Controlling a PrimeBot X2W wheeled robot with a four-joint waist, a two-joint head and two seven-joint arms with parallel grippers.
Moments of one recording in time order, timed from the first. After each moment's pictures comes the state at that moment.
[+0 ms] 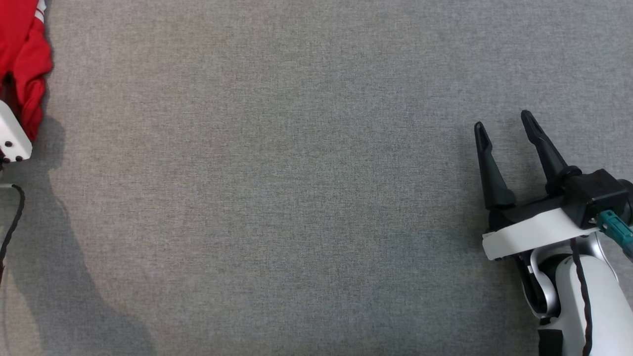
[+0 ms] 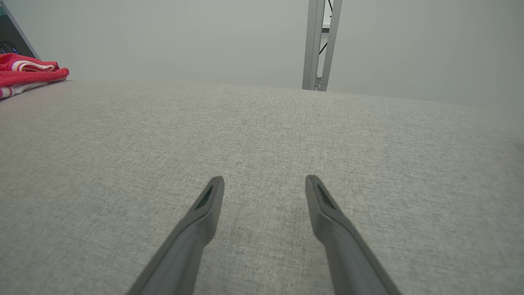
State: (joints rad) left arm -0.97 0.43 -0.07 1.04 -0.32 -0.06 0.13; right arm -0.32 -0.05 0.07 0.06 0.05 0.13 -0.11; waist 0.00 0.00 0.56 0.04
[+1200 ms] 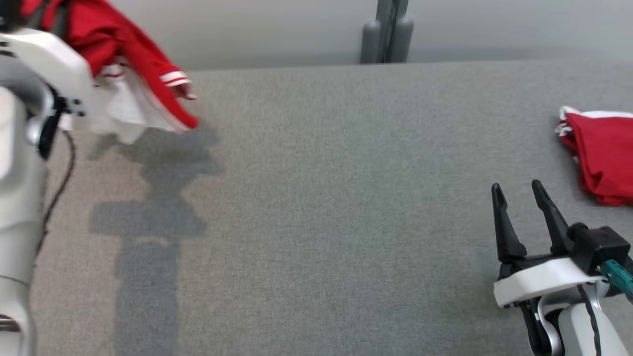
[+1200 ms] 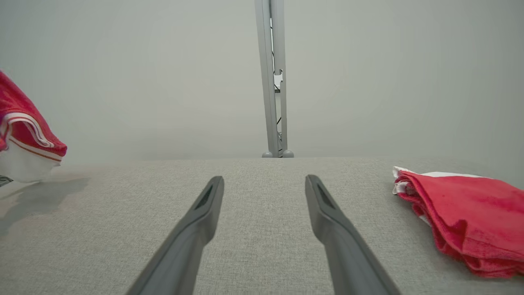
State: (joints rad) left arm -1.07 0.37 -0.30 0.93 -0.25 -0.12 -0.05; right arm -0.21 -0.05 0.02 0.23 0.16 0.13 -0.21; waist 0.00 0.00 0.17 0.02
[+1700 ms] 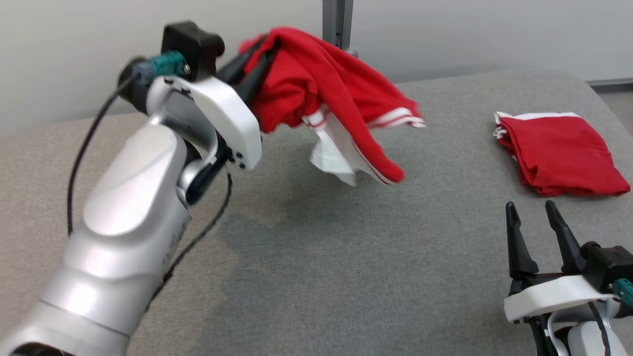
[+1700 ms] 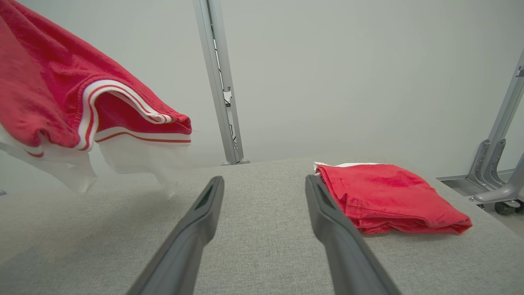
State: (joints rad) left arm -0.91 0.20 -0.58 0.52 -0.55 -0.13 0.06; right arm -0.14 -0.05 -0.03 0.24 0.18 0.13 -0.22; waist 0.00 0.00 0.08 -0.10
